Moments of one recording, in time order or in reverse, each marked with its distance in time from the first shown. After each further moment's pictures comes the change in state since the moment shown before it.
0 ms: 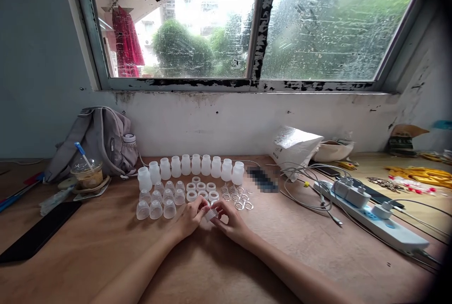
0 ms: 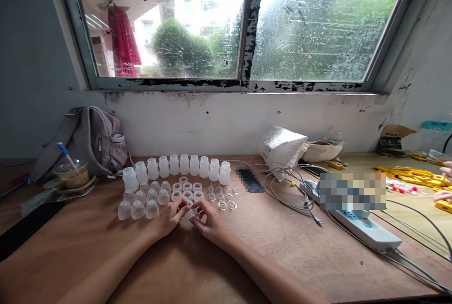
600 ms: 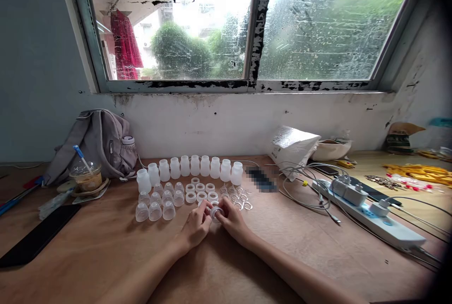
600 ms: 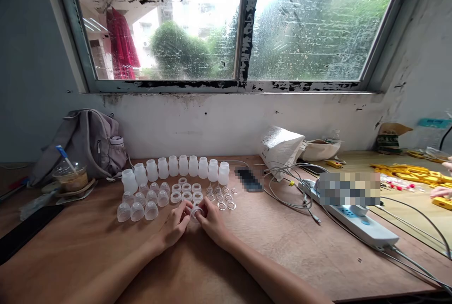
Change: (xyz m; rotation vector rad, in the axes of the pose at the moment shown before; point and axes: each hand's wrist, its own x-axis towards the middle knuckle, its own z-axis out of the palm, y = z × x) left_hand -0.008 0.012 0.020 -0.046 0.053 -0.021; right_hand 0.004 0.014 0.006 0.011 0.179 0.197
